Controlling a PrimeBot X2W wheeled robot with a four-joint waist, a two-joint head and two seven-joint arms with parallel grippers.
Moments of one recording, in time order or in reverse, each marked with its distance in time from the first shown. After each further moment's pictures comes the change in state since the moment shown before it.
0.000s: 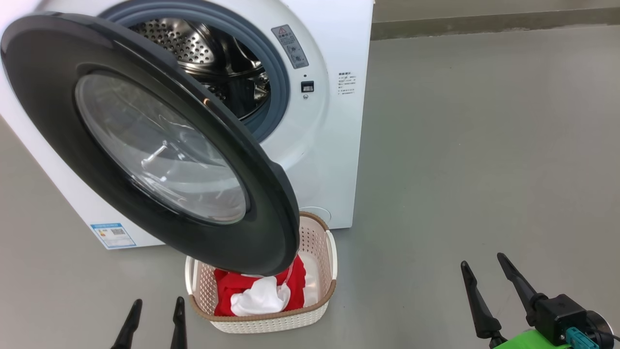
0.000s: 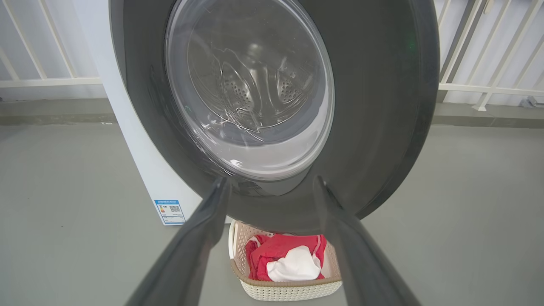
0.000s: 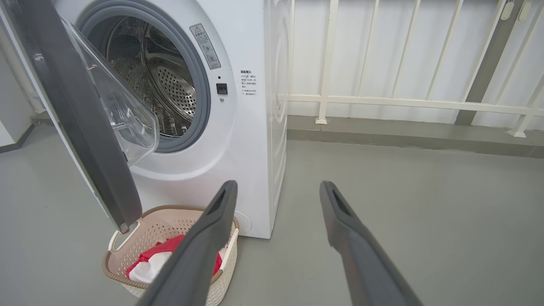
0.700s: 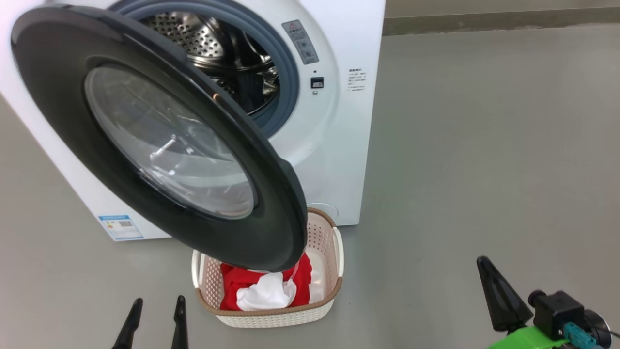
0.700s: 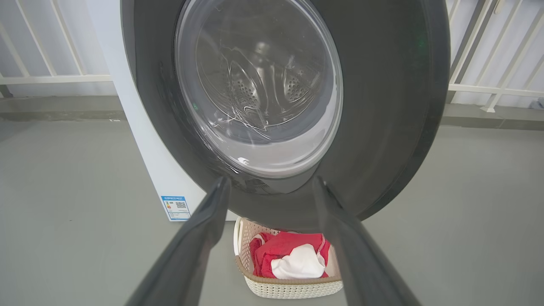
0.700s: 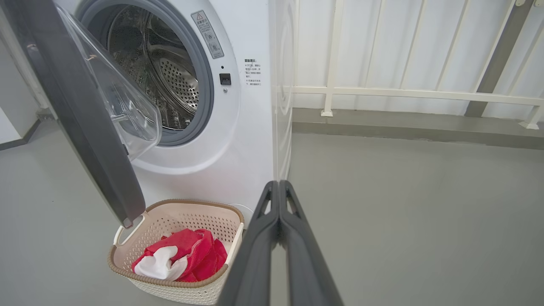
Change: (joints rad) left arm -0.001 0.002 -0.009 -0.006 0.000 0.014 -0.003; right arm -0.011 0.000 -0.001 0.031 0.011 0.000 -0.002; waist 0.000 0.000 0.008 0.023
